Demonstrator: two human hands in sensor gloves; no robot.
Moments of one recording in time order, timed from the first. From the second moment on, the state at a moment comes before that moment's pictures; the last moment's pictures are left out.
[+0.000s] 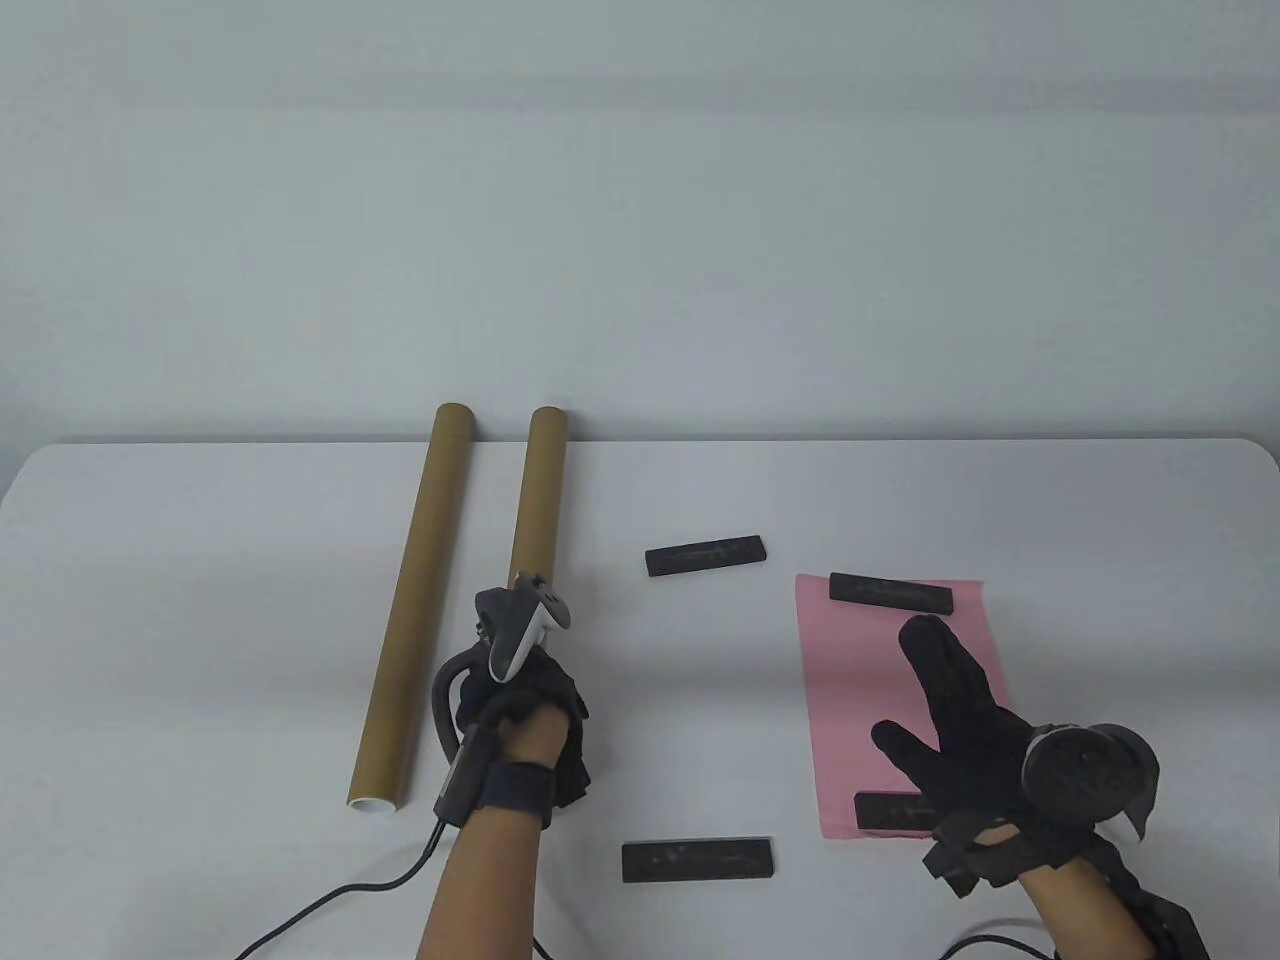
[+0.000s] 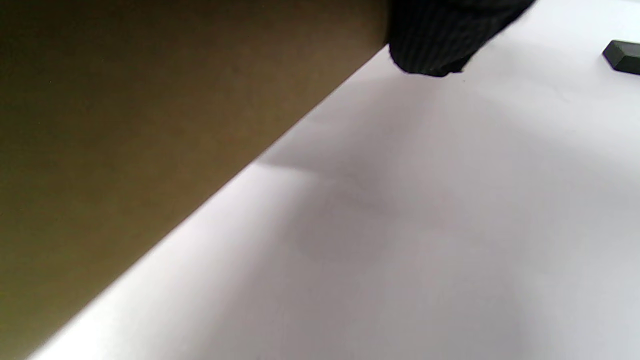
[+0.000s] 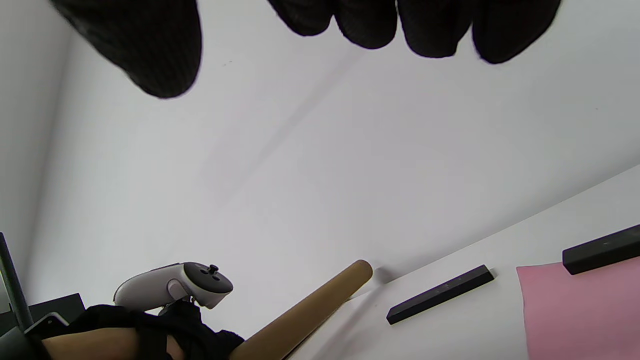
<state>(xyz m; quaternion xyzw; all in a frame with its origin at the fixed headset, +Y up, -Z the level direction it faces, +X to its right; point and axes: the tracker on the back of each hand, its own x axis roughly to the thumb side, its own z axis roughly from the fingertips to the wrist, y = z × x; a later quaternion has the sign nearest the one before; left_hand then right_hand) -0.138 -0.734 -0.430 -0.29 0.25 0.07 0.92 0.272 -0.663 -0.301 0.25 -0.17 0.89 0.35</state>
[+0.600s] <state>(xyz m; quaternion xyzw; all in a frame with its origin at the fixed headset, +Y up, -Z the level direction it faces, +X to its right) -0.130 -0.759 -0.453 -0.30 0.27 0.00 0.91 0.270 -0.665 -0.302 0.25 -0.16 0.89 0.35</state>
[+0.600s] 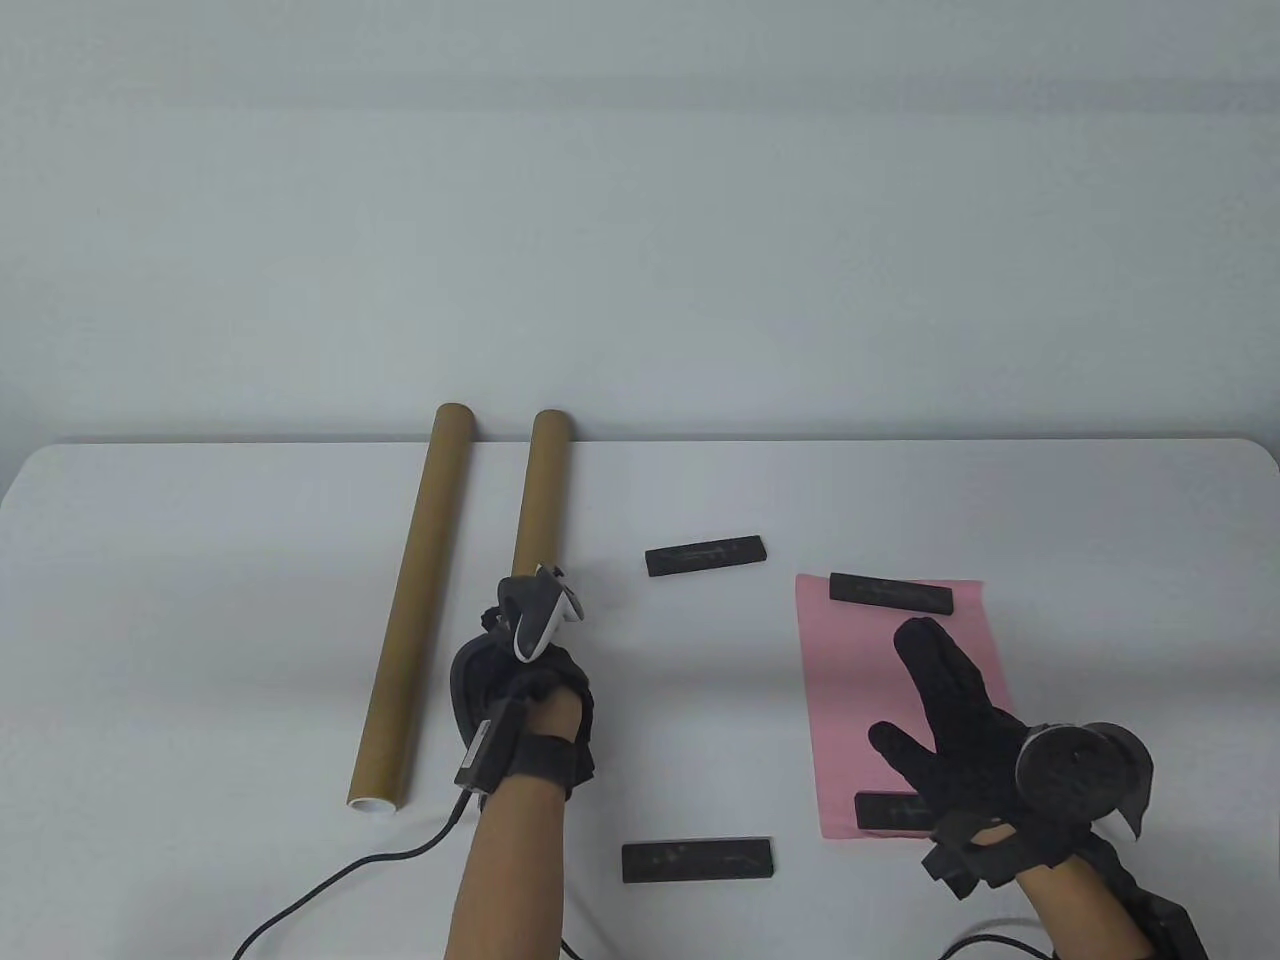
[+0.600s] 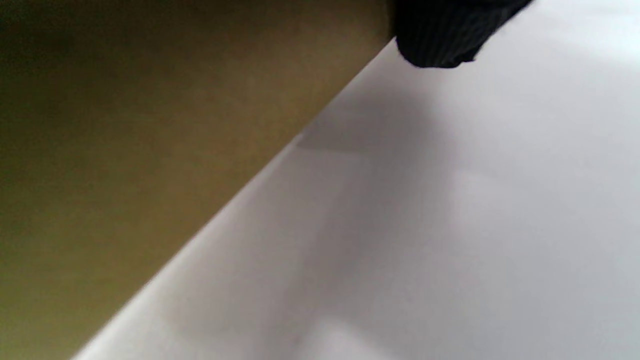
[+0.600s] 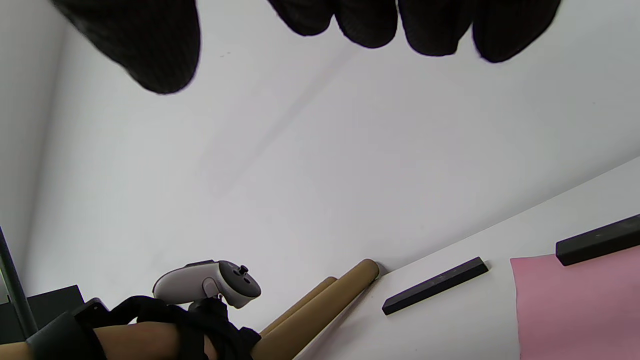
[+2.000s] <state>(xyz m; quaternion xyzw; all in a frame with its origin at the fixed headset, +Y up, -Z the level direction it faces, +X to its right) -0.234 -0.723 -0.429 -0.28 0.34 0.01 0.89 0.267 -0.664 -0.301 0.25 -0.16 0.89 0.34</state>
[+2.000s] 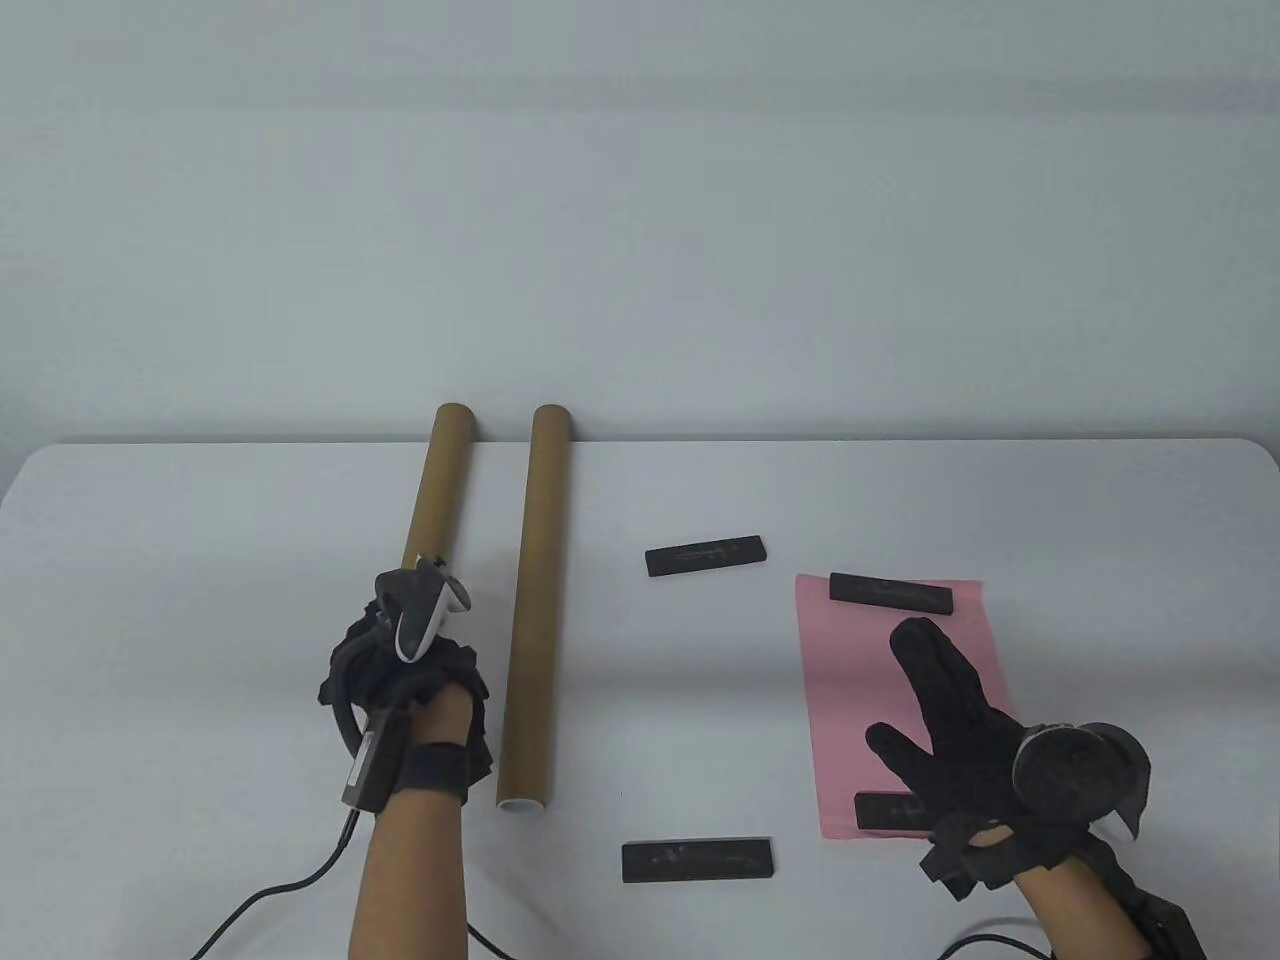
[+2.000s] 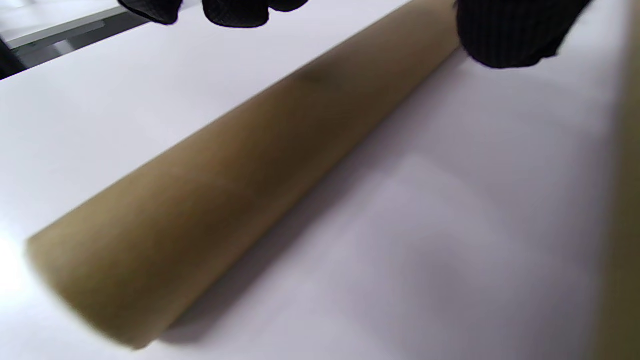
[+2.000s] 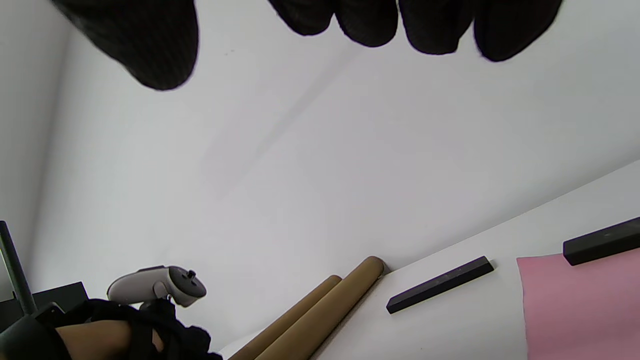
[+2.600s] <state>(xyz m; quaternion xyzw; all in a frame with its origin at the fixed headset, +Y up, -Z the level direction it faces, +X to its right) -0.262 -0.743 -0.419 -0.24 0.37 0.07 0.90 0.268 -0.668 -0.304 0.25 -0.15 0.89 0.35</state>
